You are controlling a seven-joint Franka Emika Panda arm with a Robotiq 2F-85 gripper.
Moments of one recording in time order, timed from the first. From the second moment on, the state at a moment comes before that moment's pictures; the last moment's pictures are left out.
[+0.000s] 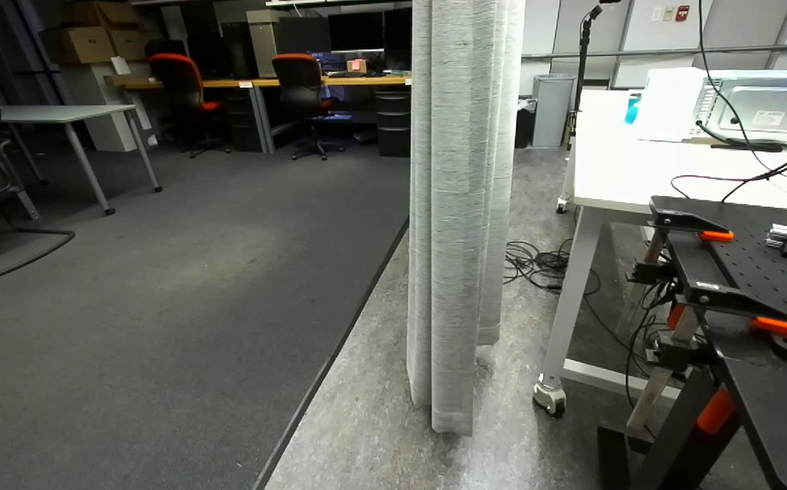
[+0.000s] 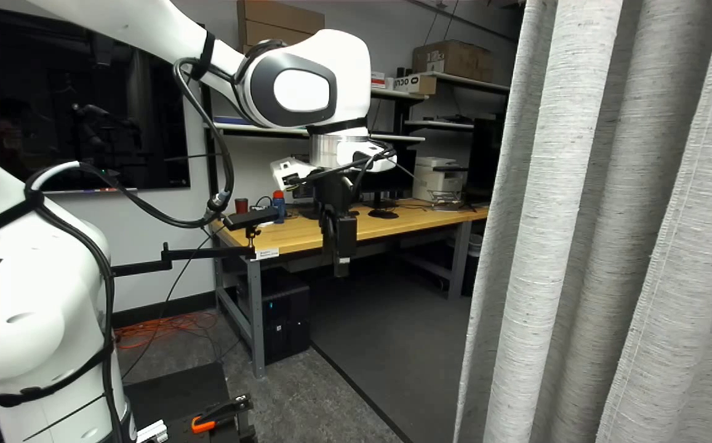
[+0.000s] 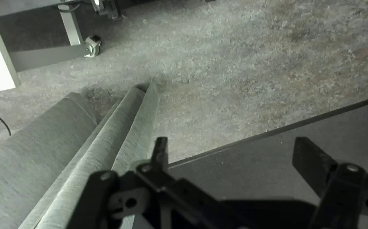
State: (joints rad) arm -0.02 -0.58 0.05 -2.59 0.08 2.04 0.19
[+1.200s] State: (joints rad) arm -0.15 -0.56 -0.03 -2.53 -0.02 2.36 0.17
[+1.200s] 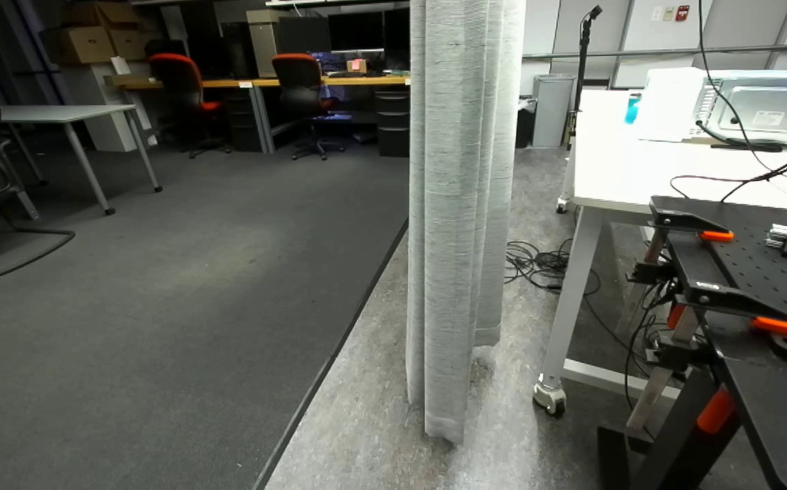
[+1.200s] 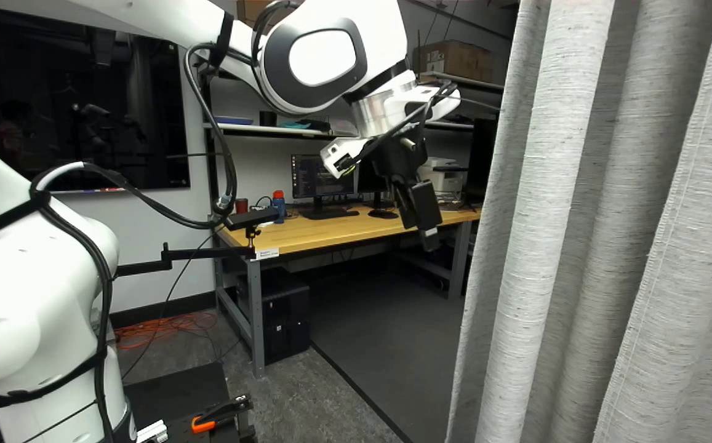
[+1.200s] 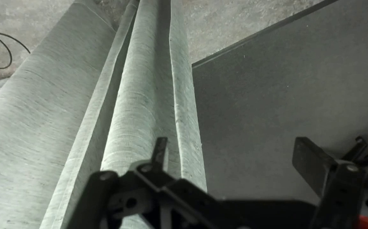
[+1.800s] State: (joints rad) arm -0.18 -0.51 -0.03 -2.46 -0.06 2.54 0.17
